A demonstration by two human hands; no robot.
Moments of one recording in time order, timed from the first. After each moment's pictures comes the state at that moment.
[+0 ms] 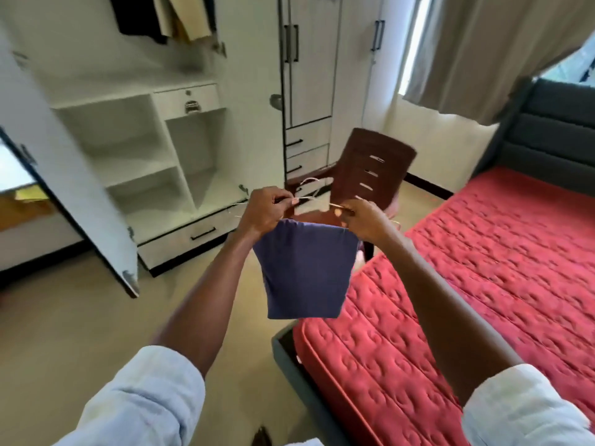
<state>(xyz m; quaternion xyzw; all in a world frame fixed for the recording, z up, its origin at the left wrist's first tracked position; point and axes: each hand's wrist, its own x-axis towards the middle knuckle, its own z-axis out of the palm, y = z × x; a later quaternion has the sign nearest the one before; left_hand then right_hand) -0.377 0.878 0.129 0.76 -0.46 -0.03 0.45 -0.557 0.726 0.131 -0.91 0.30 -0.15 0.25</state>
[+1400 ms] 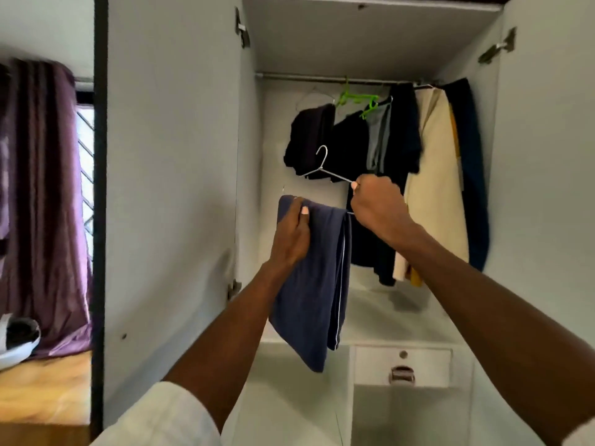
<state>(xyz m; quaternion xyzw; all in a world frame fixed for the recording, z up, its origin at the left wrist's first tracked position) 0.414 0.877 0.457 0.72 -0.28 0.33 0.54 0.306 0.738 0.533 -0.88 -0.02 -0.47 0.13</state>
